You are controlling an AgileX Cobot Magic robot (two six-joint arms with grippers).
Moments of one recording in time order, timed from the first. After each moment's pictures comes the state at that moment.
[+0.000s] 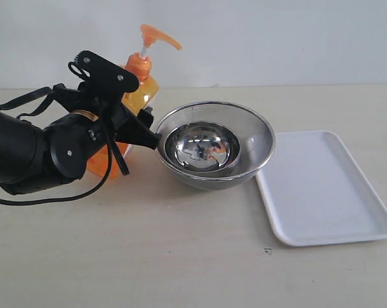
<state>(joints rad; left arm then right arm) -0.58 1.86 -0.85 -0.65 -0.67 0.77 0.64 1.76 -2.04 -0.13 0.92 -0.31</state>
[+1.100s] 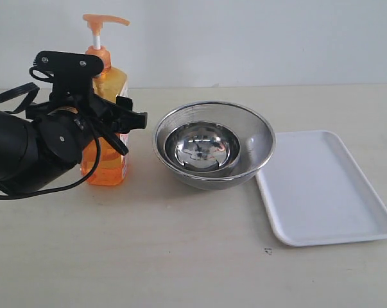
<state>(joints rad) -0.58 1.82 -0.84 -0.94 -0.69 0.66 0.64 1.58 -2.04 -0.30 0.95 -0.13</state>
